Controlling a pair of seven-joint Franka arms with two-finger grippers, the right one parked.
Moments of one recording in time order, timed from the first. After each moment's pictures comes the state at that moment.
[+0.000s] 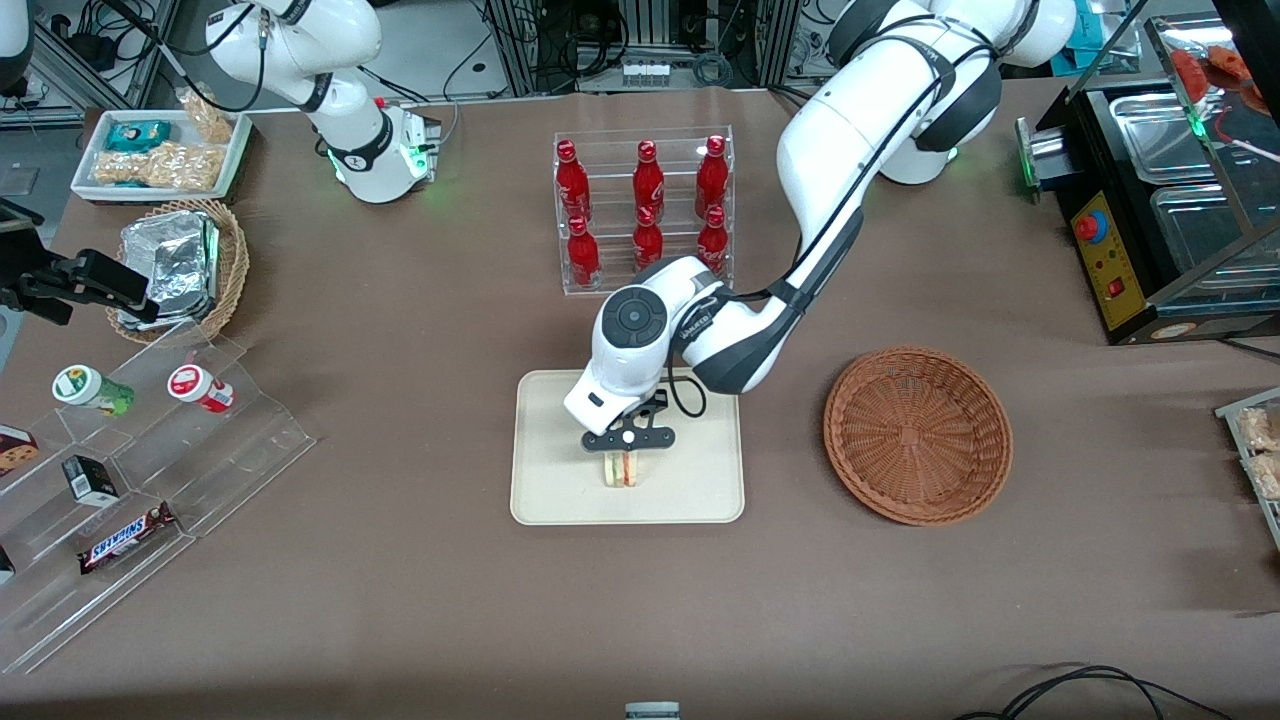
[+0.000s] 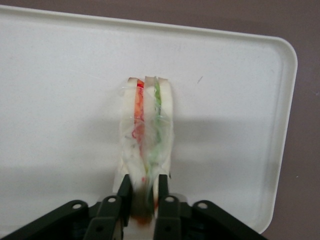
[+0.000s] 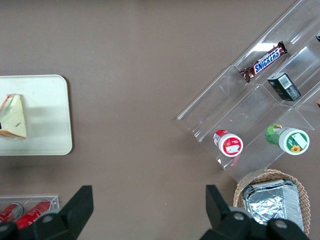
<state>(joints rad) -0.58 0.94 -0.32 -1.11 0.20 2.13 -0.93</state>
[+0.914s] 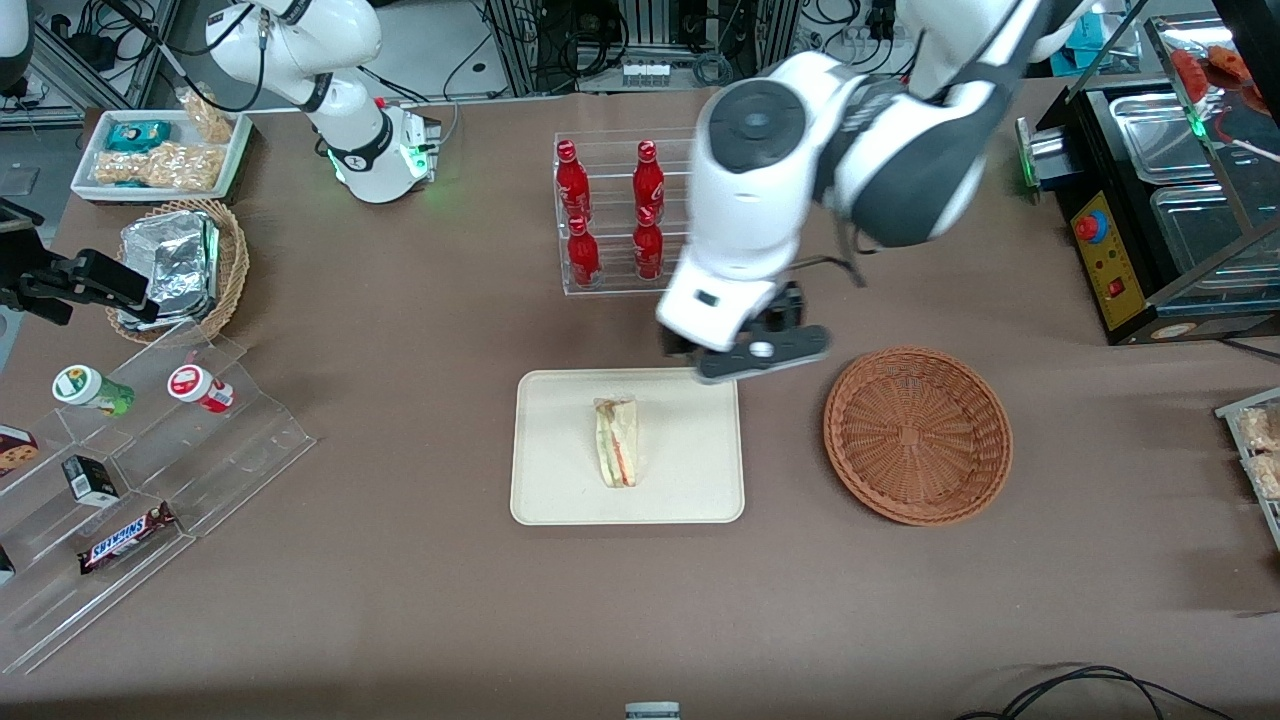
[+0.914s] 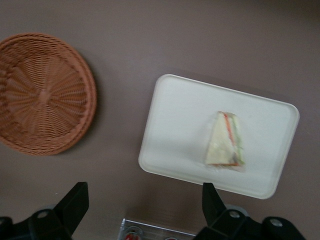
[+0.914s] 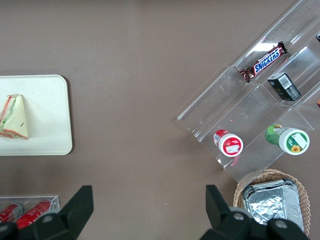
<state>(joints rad) -0.41 0.47 -0.30 -1.16 0.19 1.61 -0.95</state>
